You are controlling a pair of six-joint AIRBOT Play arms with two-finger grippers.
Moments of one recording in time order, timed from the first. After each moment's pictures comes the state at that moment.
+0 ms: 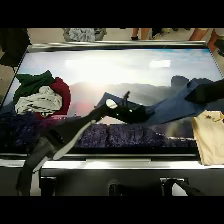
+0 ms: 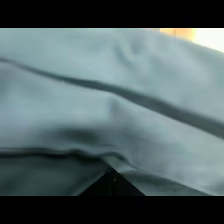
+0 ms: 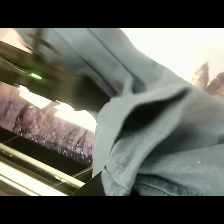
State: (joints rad) left arm -0.74 -2.16 1.83 0.27 -0.82 -1.53; right arm -0.31 -1.16 1.63 -1.08 1.75 1.11
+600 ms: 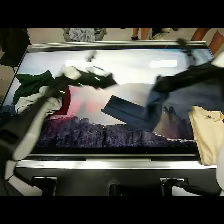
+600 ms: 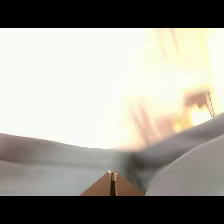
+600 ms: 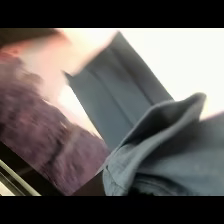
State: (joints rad) left arm -0.34 -1.77 1.85 0.78 -0.97 -1.55; right arm -0.05 -1.45 1.63 -0.90 1.44 1.11
